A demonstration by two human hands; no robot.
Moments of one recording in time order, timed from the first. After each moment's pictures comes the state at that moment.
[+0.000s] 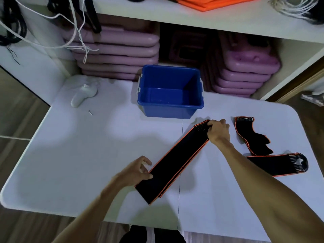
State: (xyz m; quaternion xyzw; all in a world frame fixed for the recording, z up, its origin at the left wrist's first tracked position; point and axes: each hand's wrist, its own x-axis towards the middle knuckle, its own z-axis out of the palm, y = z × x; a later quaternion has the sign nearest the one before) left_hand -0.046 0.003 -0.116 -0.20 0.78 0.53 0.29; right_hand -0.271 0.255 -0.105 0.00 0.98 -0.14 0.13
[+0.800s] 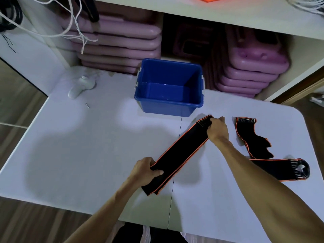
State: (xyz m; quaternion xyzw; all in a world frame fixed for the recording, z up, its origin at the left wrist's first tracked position) left_hand -0.064 0.064 -0.130 -0.27 0.82 0.44 0.24; right_hand -0.289 0.259 -0.113 -0.02 0.98 -0.13 0.13
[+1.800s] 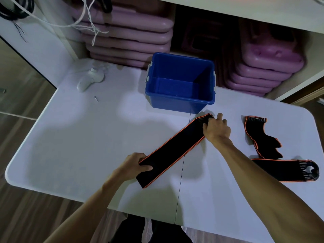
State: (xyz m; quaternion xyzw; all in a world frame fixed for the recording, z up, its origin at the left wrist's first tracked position) left_hand -0.037 0.002 -0.139 -0.22 0.81 0.49 0.24; right_hand -0.266 0.224 -0.112 -0.08 0.99 0.01 0.12
